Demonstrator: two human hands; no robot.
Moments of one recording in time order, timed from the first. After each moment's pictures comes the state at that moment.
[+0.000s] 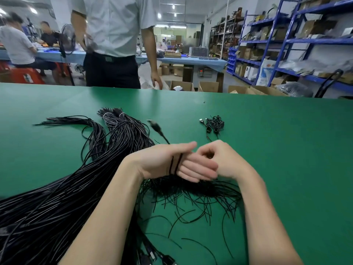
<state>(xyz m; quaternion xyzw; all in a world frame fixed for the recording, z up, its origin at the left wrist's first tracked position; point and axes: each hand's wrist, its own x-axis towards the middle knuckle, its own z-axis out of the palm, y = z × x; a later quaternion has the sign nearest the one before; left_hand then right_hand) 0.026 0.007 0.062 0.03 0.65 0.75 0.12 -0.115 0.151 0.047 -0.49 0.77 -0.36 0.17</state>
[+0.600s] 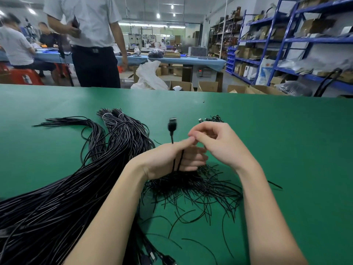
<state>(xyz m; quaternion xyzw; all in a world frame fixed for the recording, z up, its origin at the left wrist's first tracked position) 0.012 0.014 0.056 -0.09 0.67 0.74 0.02 -0.099 0.141 0.078 -0.46 0.72 -0.51 0.10</state>
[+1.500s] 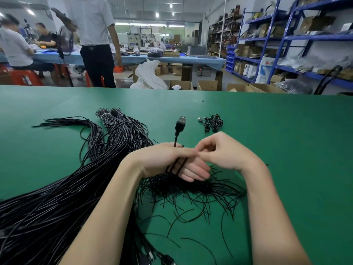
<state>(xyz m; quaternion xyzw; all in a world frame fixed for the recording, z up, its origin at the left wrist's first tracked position) 0.024 0.013 0.067 -0.06 0.73 0.67 0.10 -0.109 0.154 0.073 -0.47 0.80 -0.33 0.17</state>
